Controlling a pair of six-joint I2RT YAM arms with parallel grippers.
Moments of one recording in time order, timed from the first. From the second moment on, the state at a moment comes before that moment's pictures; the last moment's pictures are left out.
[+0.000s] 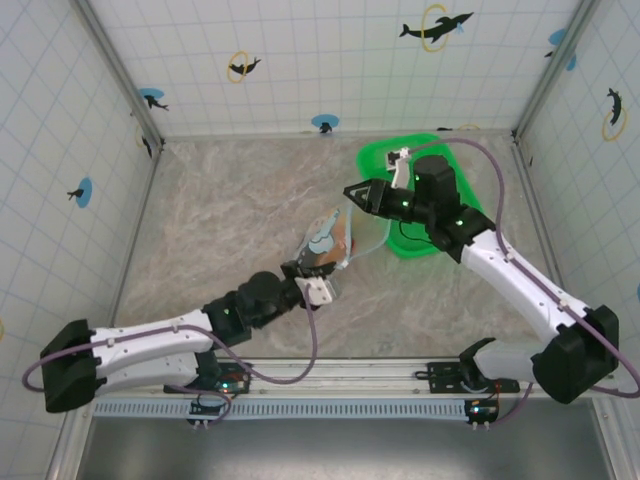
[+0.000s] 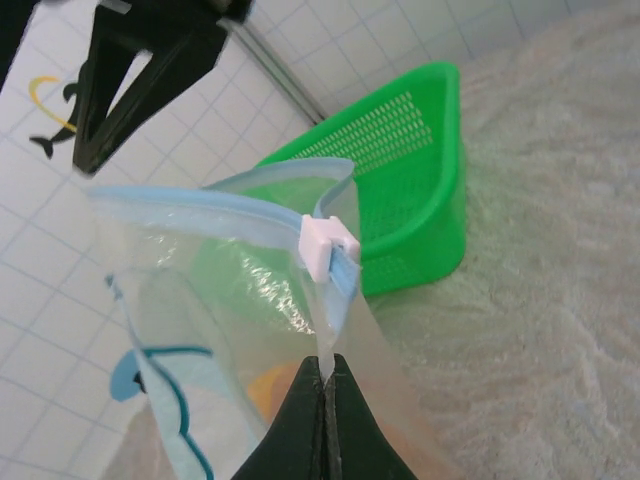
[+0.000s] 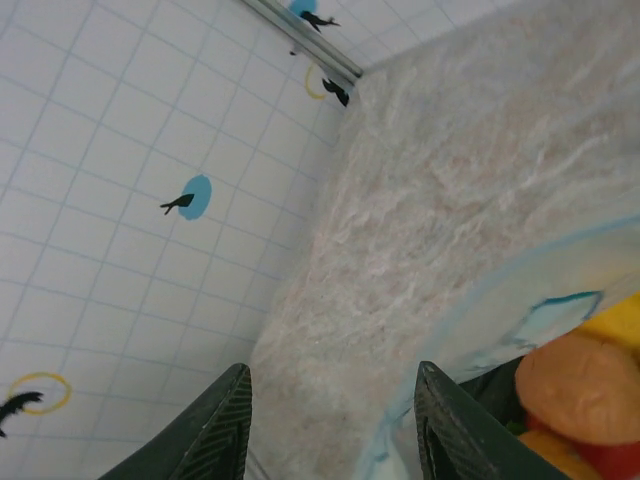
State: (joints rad) left arm -1.11 0.95 0.47 0.28 -0.15 0.62; right arm 0.57 1.25 1.10 -0.20 -0.45 0.73
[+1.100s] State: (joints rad) left arm -0.57 0.87 0.68 -0.16 0.71 0.26; right arm 0.75 1.26 1.18 -0.50 -0.53 -0.55
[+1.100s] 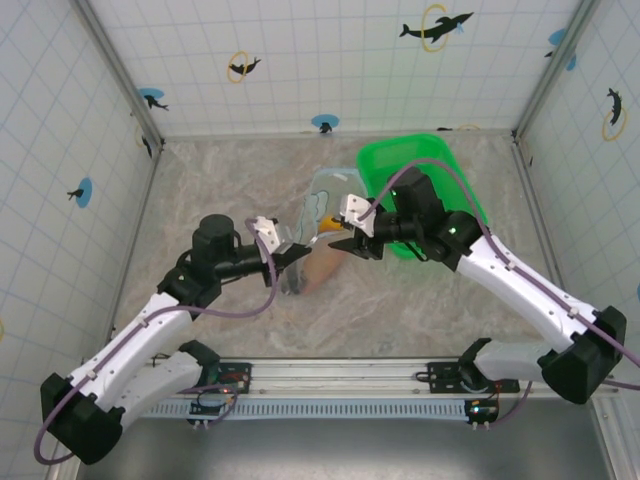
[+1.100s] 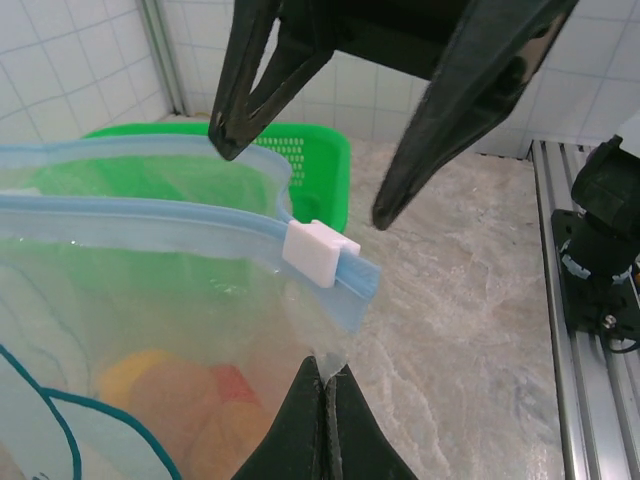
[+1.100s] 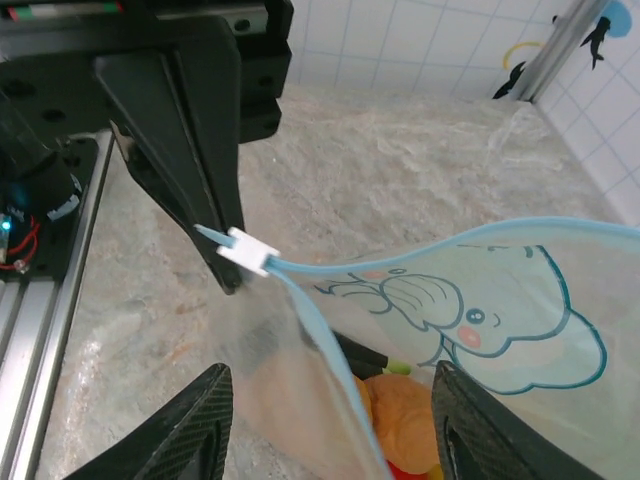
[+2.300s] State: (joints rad) left arm -0.57 0.62 0.39 0.22 0.45 0.02; right arm 0.81 1.48 1.37 -0.60 -0.65 -0.38
